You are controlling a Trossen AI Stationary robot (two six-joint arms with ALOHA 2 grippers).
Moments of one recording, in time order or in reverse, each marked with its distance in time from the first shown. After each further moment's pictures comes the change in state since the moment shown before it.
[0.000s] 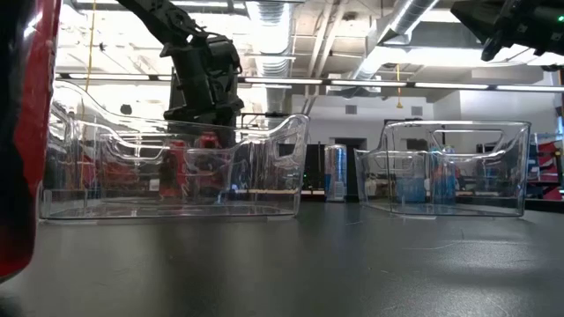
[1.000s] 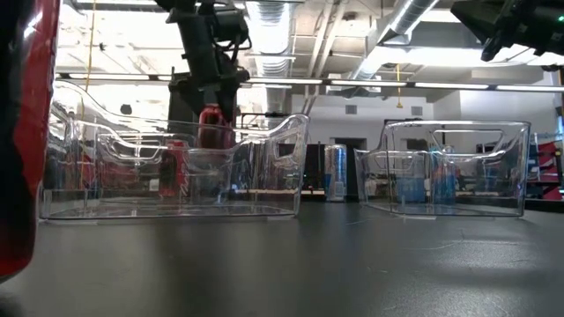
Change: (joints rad) left arm -0.105 -0.001 0.216 -0.262 -0.055 -0.044; right arm 0.000 0.000 0.000 0.001 0.000 0.003
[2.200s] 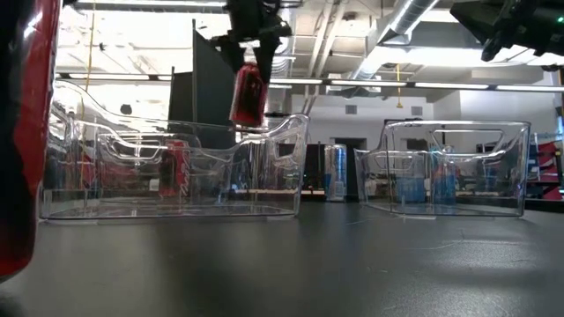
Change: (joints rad) left arm -0.245 0.308 0.689 -0.465 -0.149 -0.004; right arm 0.000 0.000 0.000 -0.010 0.000 -0.019
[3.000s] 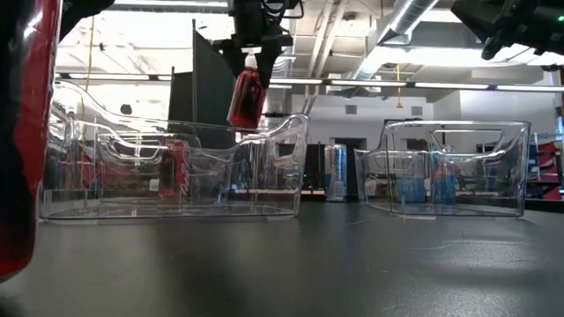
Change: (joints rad) left arm 0.054 0.150 0.227 -0.163 0.004 0.001; right arm 0.000 0.000 0.000 0.016 0.000 -0.003
